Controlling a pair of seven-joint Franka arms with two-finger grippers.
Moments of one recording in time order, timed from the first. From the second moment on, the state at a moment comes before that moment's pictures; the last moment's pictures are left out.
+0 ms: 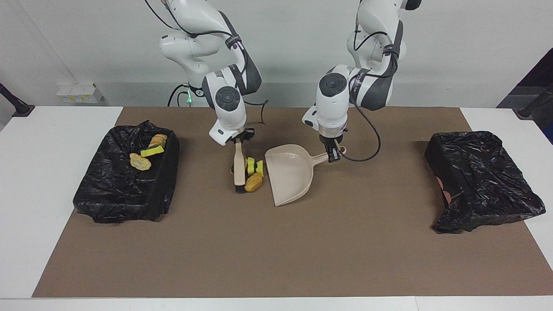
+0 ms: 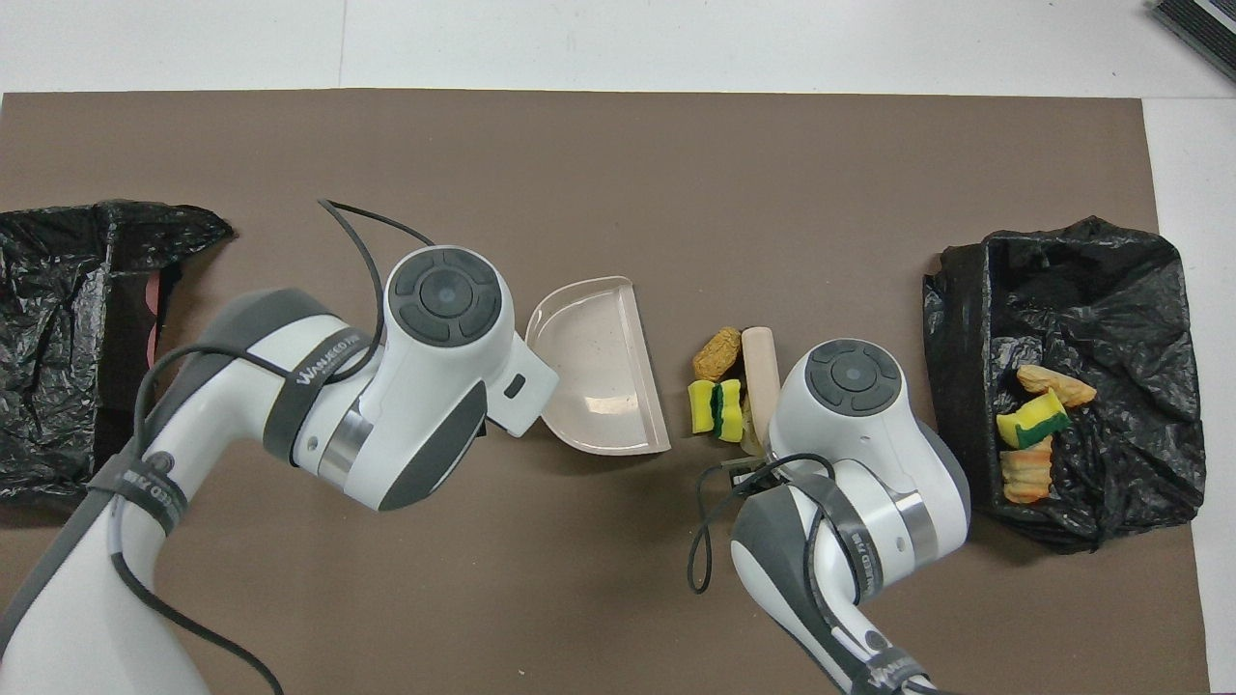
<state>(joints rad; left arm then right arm) -0.56 0.12 -0.05 -2.01 0.14 2.05 0.85 0.26 0.09 0.22 -2.21 0.21 2.03 0.31</state>
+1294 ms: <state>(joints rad) -0.42 0.13 -0.03 -2.07 -0.08 2.24 1.08 0.25 -0.02 0.22 -2.00 0.11 1.63 0.39</state>
